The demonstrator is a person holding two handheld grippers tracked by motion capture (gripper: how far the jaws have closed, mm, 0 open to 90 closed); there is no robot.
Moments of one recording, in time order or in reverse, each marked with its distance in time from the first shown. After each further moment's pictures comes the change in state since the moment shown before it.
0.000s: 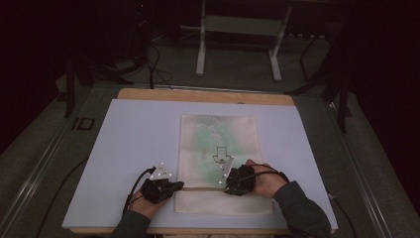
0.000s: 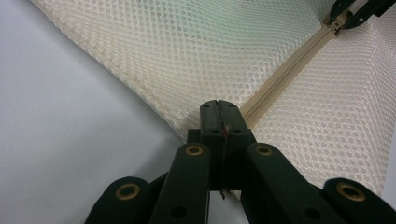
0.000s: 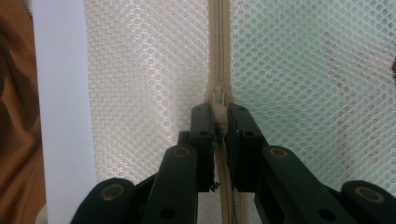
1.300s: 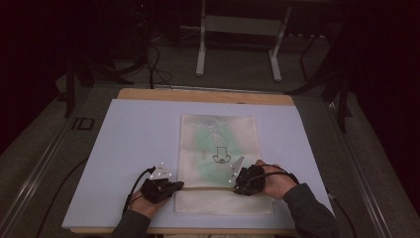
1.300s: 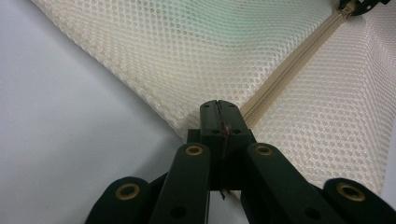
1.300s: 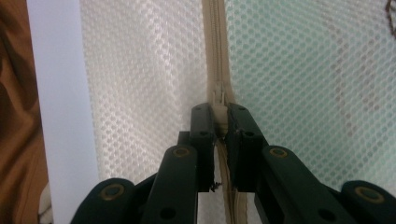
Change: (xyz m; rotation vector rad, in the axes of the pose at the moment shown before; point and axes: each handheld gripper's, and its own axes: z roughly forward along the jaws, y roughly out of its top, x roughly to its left) left arm 0.001 0.000 0.000 0.000 -0.004 -0.005; right arm -0.001 -0.026 -0.009 0.002 -0.007 0.048
